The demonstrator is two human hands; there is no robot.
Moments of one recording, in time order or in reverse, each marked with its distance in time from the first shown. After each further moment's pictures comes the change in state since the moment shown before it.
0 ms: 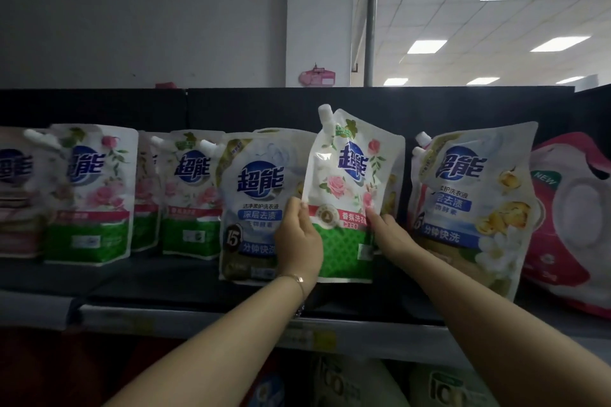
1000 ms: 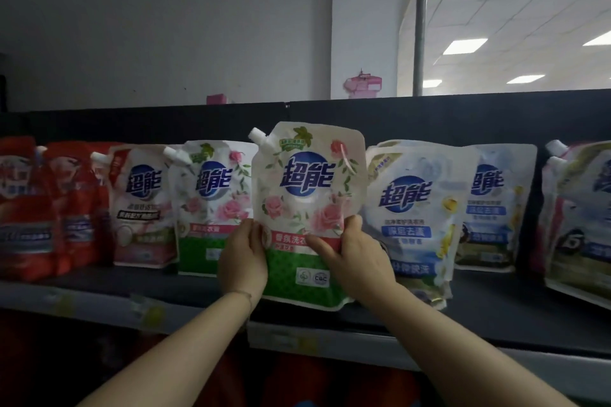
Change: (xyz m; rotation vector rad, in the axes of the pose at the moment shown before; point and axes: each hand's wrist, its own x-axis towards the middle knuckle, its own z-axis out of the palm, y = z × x) left_hand 0.105 -0.123 -0.261 0.416 0.121 -0.019; right_hand -0.068 -0.135 0.244 -0.396 0.177 -0.530
